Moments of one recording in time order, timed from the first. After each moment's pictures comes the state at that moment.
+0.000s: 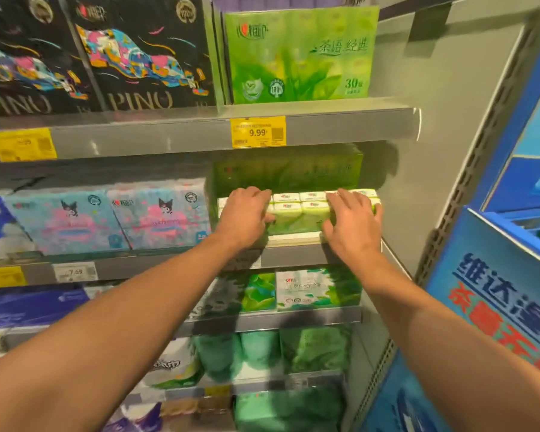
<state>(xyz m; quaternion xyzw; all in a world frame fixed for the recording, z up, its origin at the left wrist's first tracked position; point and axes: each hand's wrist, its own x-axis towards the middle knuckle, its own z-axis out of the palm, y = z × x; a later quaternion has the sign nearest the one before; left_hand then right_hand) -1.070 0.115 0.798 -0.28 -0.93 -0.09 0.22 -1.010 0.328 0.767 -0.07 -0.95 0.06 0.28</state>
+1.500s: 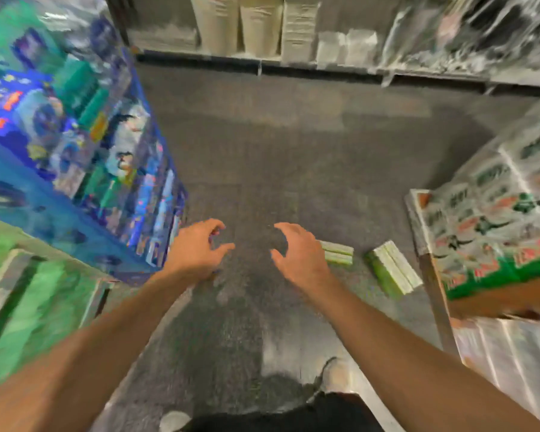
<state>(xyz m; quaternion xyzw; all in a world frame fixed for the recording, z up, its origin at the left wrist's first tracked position) -0.438 0.199 0.525 -0.70 -0.66 -0.16 -0.23 -0.213 0.190 0.509 -0.65 -0.72 0.21 0.16</state>
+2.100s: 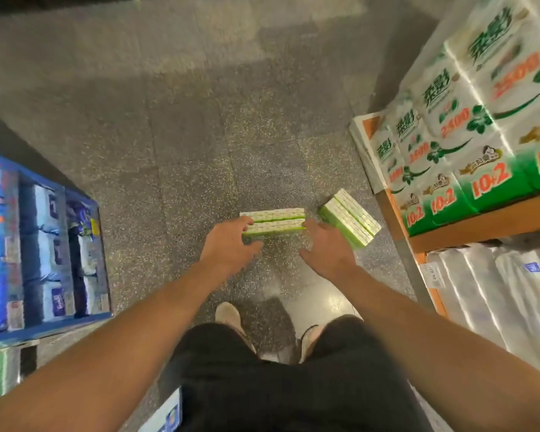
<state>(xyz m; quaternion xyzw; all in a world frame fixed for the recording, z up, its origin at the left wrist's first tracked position) -0.138 0.350 0.377 -0.78 -0.54 -0.01 -0.32 0.068 0.269 0.376 -0.78 -0.58 0.24 0.02</state>
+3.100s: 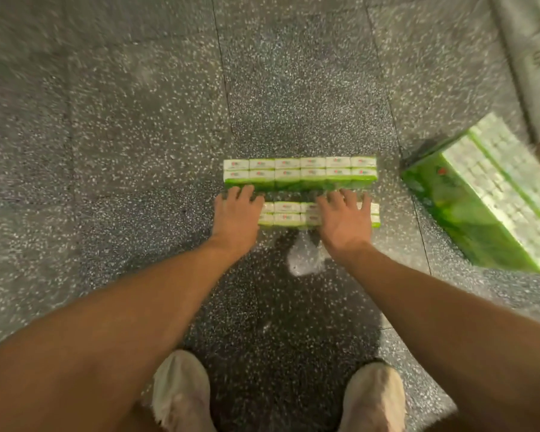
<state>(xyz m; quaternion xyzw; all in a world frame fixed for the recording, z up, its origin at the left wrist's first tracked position) -0.071 0.478 -0.255 -0.85 -0.50 0.16 -0.10 0.136 0.414 -0.261 -0.73 -0.65 0.14 -0.16</state>
